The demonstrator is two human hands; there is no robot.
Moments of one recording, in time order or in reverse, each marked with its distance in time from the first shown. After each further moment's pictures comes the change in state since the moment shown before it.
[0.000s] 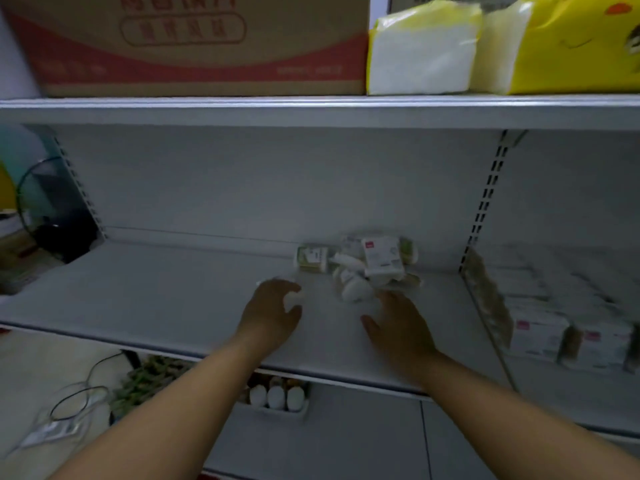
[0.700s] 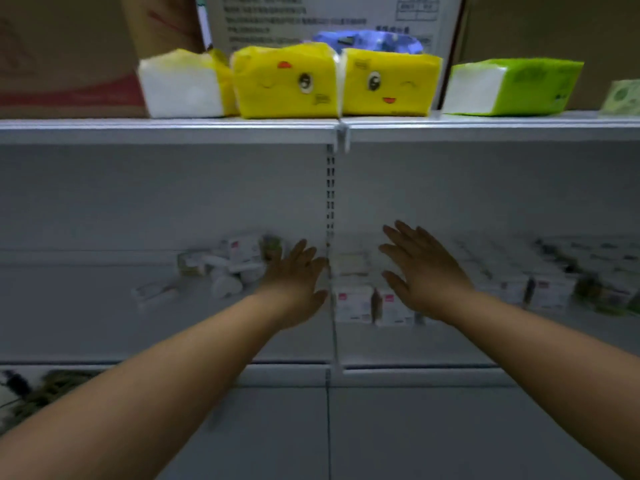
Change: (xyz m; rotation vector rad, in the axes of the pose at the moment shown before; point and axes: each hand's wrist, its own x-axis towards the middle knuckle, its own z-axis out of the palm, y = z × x) left_hand -0.022 0.260 0.083 0.552 -0.235 0.465; right_hand -0.079 0.178 -0.234 -0.547 0.216 -0.405
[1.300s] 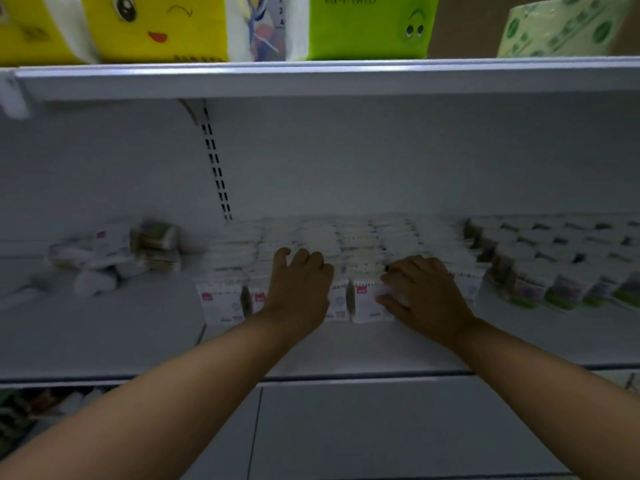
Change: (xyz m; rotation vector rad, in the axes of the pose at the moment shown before) left_hand 0.105 0.199 0.047 0.142 0.079 0.016; right_hand -0.099 0.189 0.070 0.070 0.136 -0.019
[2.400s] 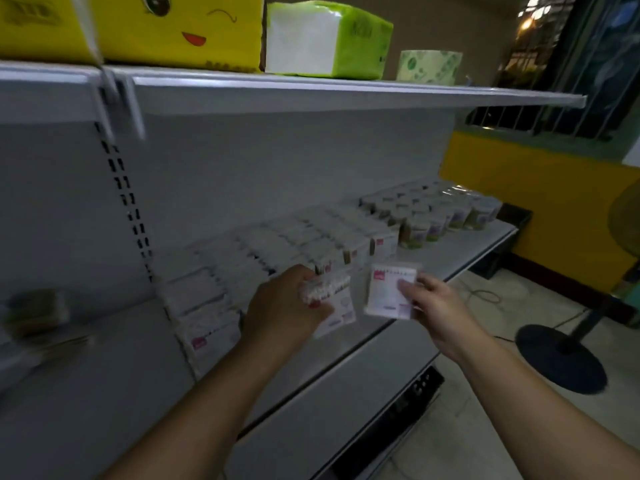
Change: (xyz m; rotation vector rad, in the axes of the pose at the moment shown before) left_hand -0.035 -0.071 -0.010 -1.172 -0.066 0.163; right_hand -0.033 -0.139 -0.051 1.133 0.573 1.365
